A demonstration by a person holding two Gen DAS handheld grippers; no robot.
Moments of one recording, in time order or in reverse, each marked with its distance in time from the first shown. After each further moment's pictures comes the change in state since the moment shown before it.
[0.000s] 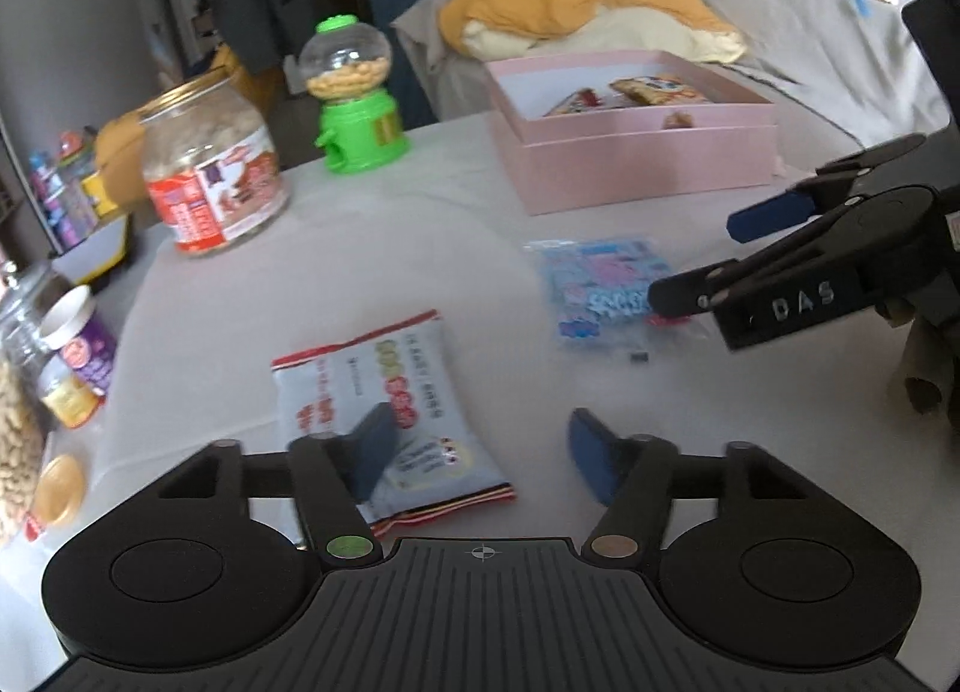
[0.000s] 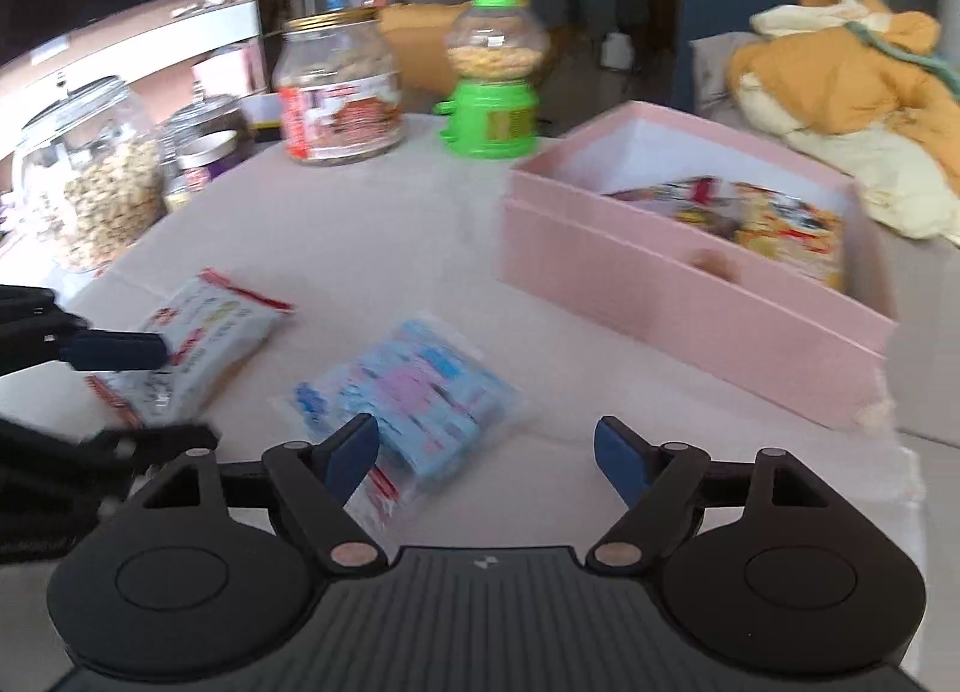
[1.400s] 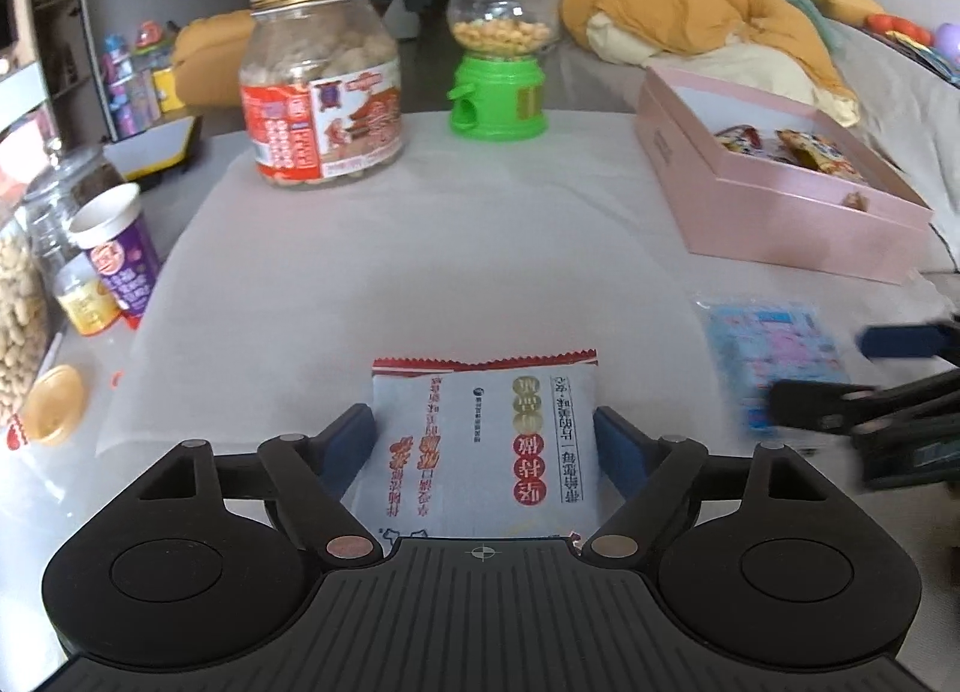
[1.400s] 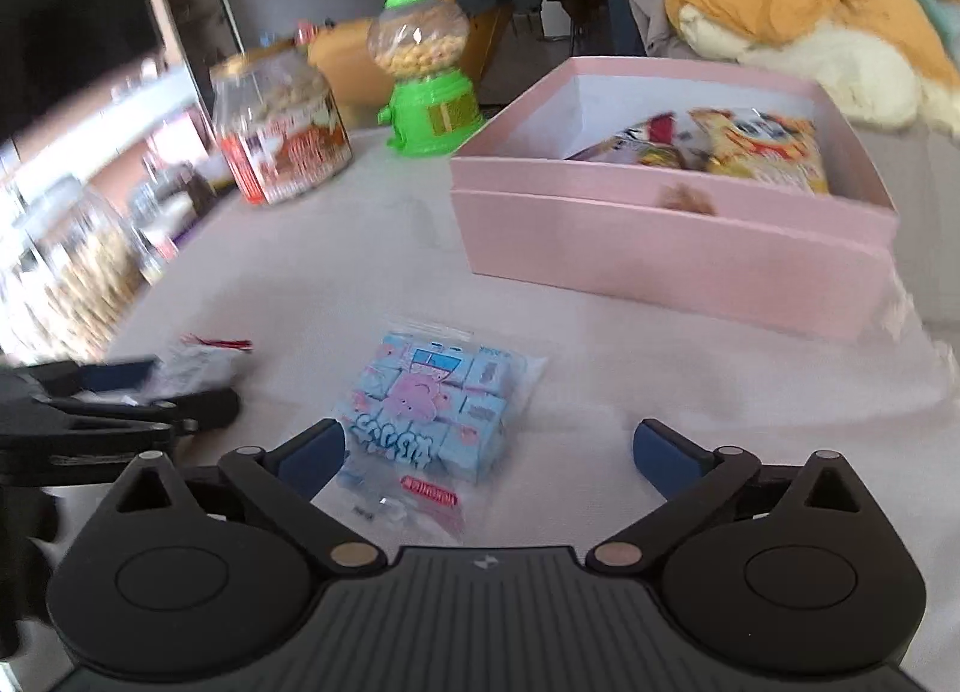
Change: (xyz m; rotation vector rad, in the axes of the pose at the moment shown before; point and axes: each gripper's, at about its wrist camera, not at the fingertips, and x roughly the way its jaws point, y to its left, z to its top) left arm 0.037 0.063 0.012 -0.253 0.046 0.054; right arm 0.024 0.001 0.003 0.193 0.023 0.008
